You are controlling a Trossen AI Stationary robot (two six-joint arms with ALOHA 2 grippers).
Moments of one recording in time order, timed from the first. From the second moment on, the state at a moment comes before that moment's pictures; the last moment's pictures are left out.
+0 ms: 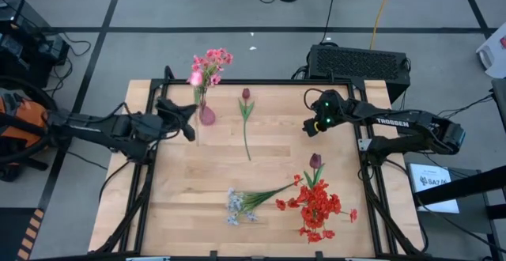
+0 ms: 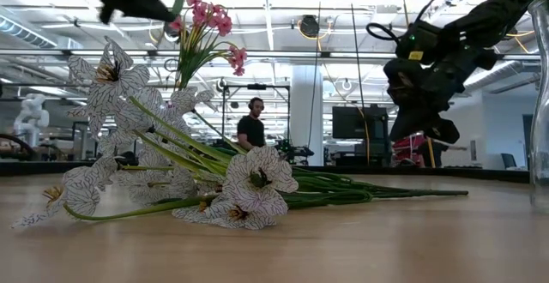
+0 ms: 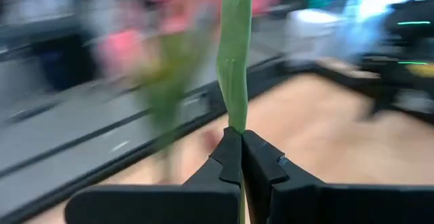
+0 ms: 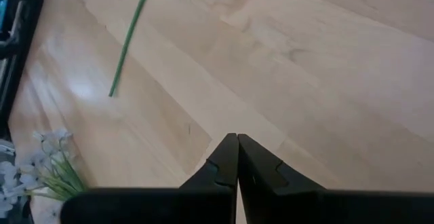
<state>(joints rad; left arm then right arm) -0.13 0.72 0.70 -0.36 -0.86 -0.37 -0.60 1.16 0.51 -0.24 -0.39 0.59</state>
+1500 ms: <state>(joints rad) 0.71 0.55 0.48 0.27 0.06 0.04 -0.60 1.16 0.51 -0.08 -0.34 0.70</state>
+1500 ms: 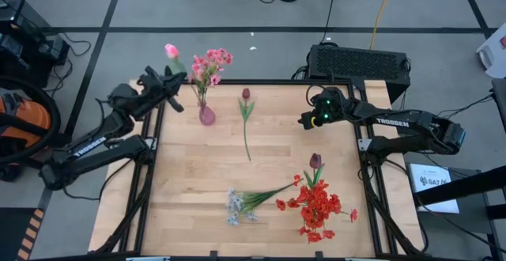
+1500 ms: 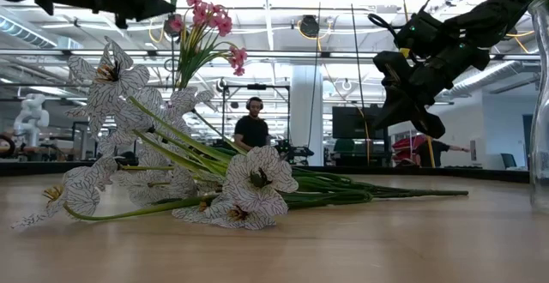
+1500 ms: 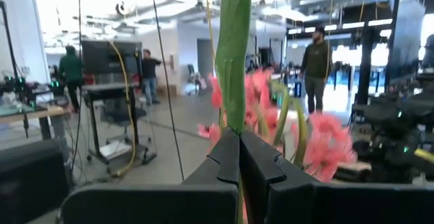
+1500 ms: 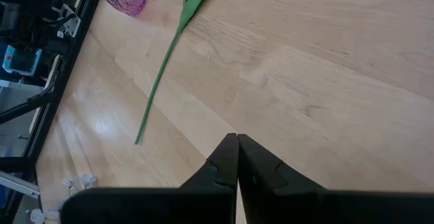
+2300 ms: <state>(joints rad) 0.71 0.59 0.35 0.30 0.03 0.00 -0.60 1.16 0.51 -0.08 -0.33 0.70</state>
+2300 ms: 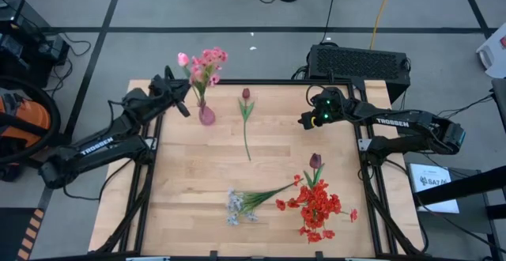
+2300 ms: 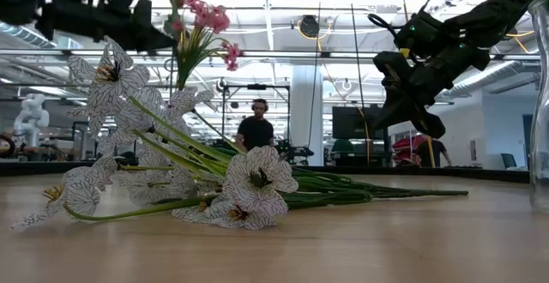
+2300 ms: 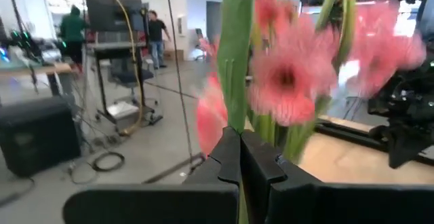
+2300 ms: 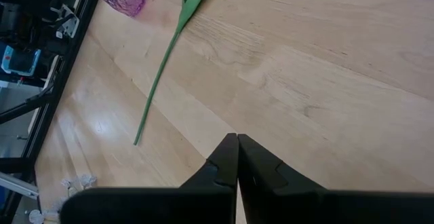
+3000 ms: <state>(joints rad) 0.71 0.58 0.18 0.41 0.06 -0.02 -0.60 1.16 0.51 -0.08 -0.32 0.70</state>
